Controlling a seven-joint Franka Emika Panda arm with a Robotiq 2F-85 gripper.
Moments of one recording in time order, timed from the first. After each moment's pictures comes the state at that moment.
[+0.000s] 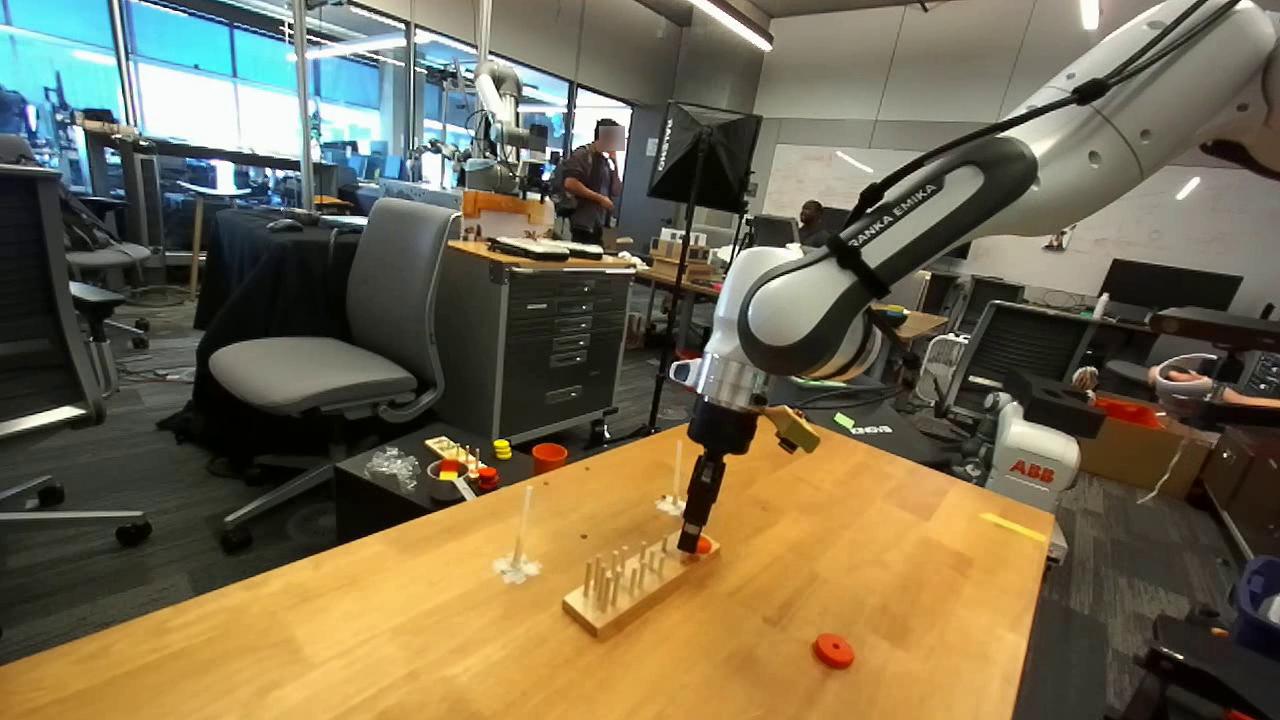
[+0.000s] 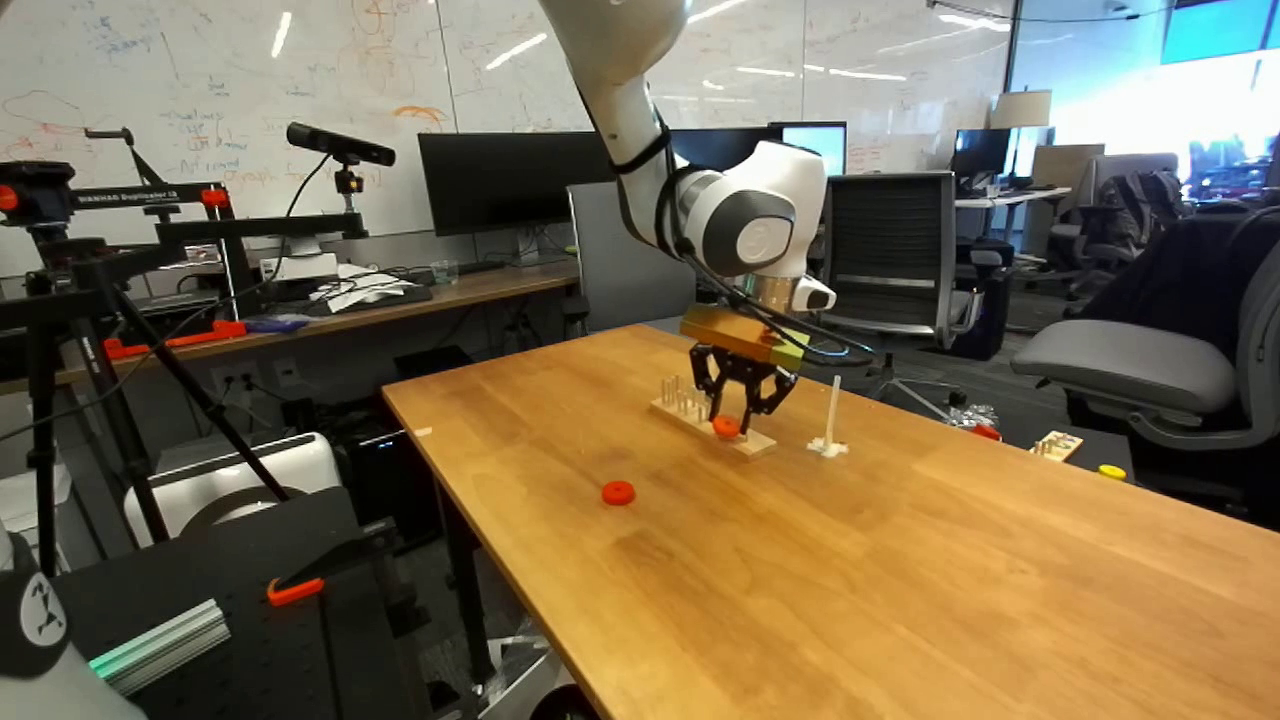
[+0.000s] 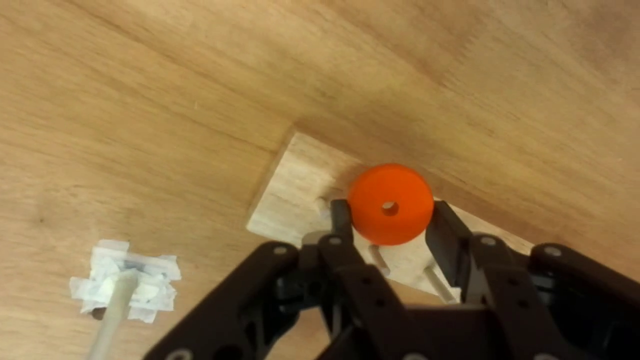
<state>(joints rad) -0.08 0.78 0.26 -1.74 0.06 2.48 -0.48</state>
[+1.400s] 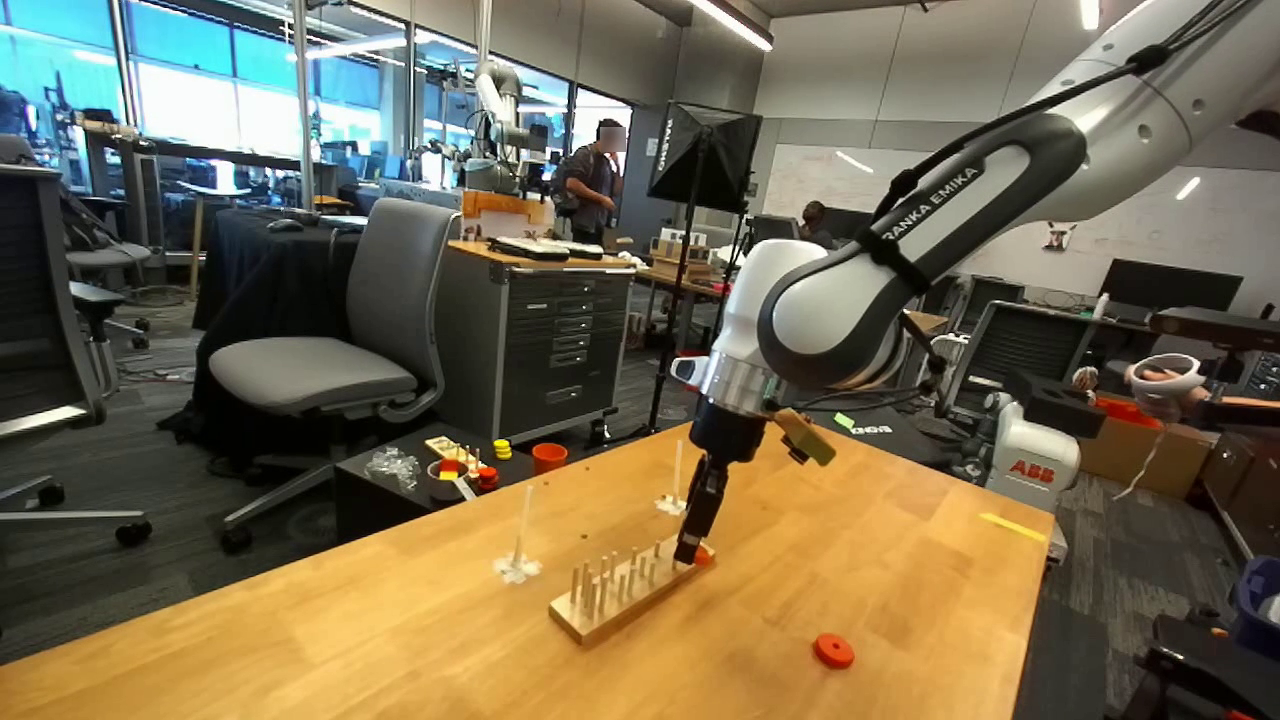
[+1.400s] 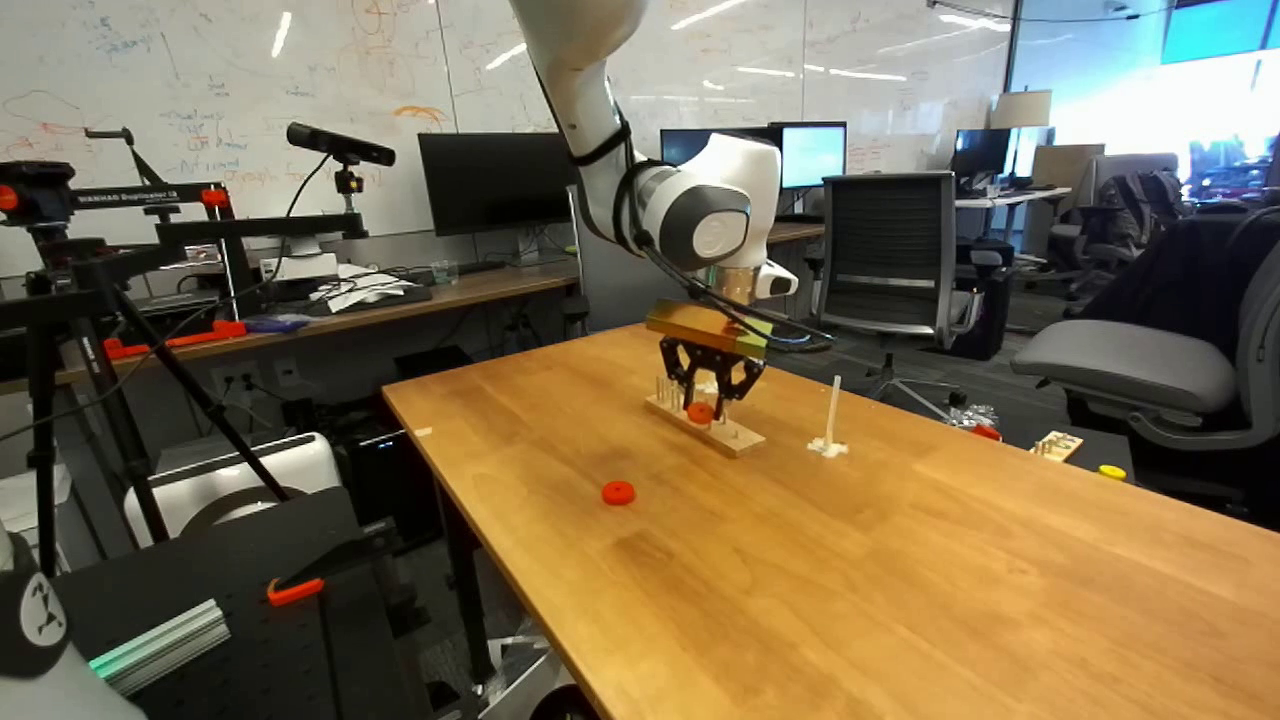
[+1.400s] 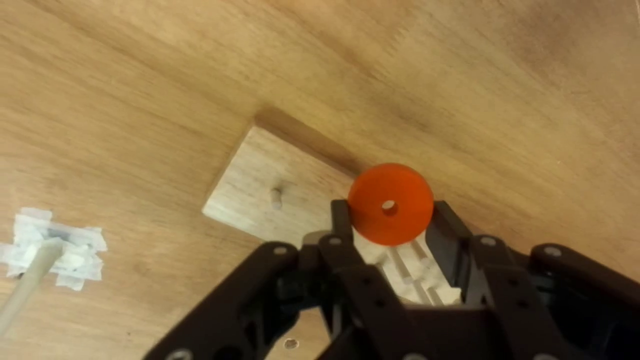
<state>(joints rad) -0.07 0.70 0.30 -1.87 0.06 2.60 -0.49</state>
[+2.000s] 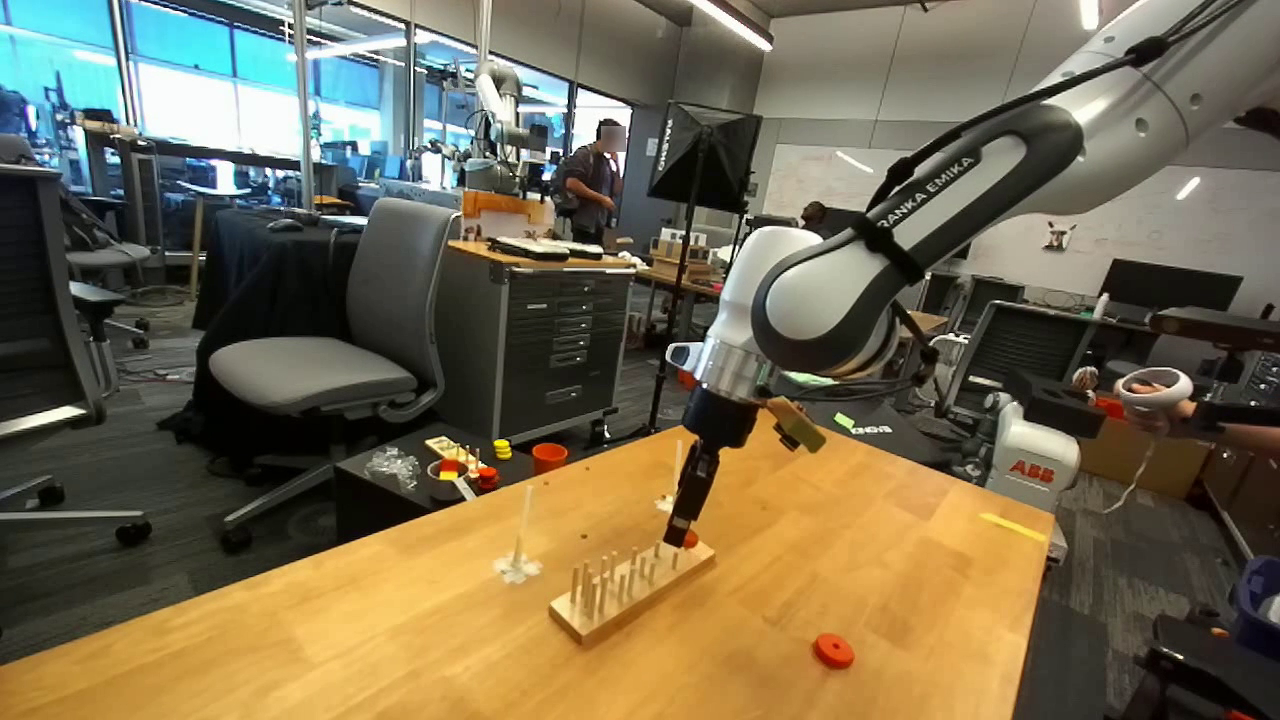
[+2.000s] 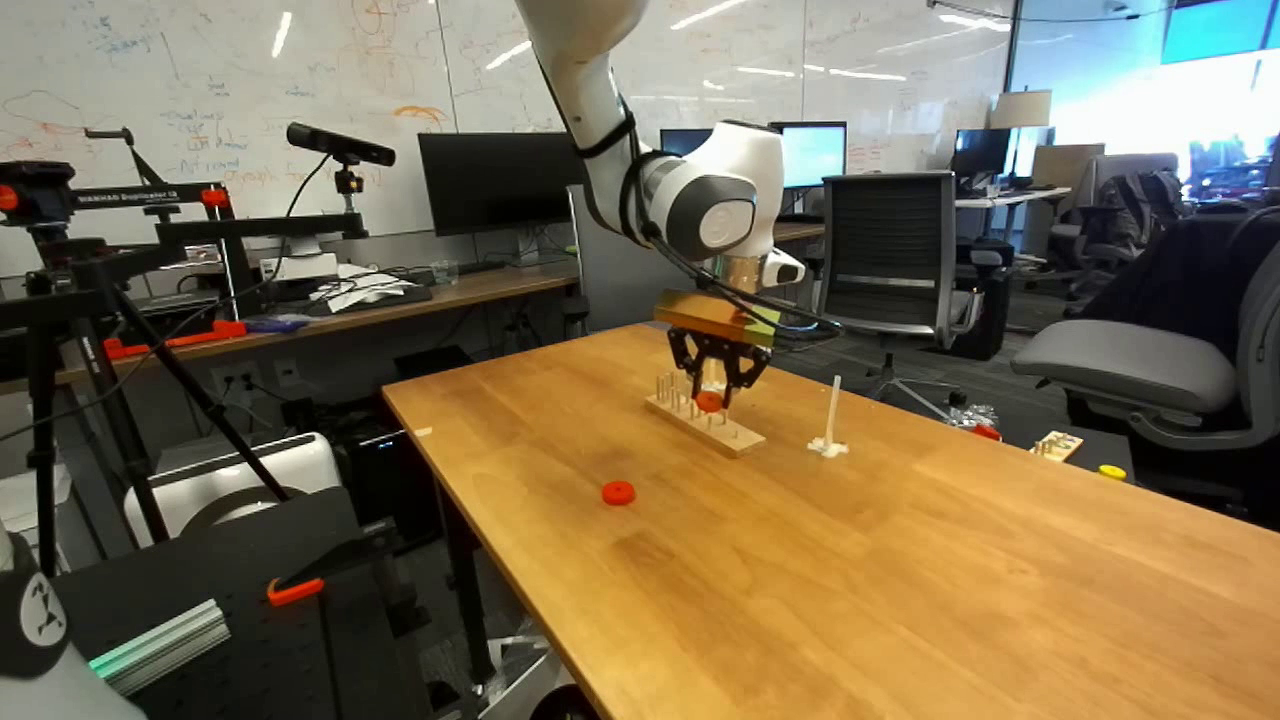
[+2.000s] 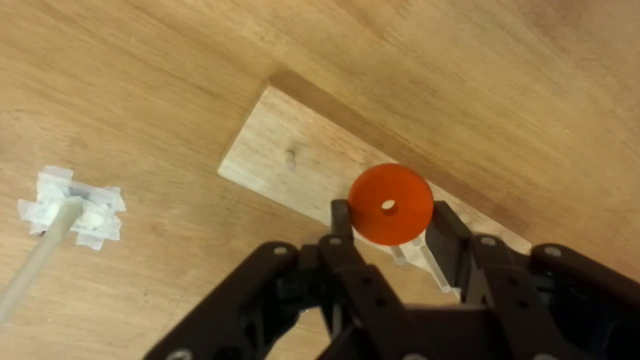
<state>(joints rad) -0.07 0.70 0.30 -1.84 0.06 2.60 -0.49</state>
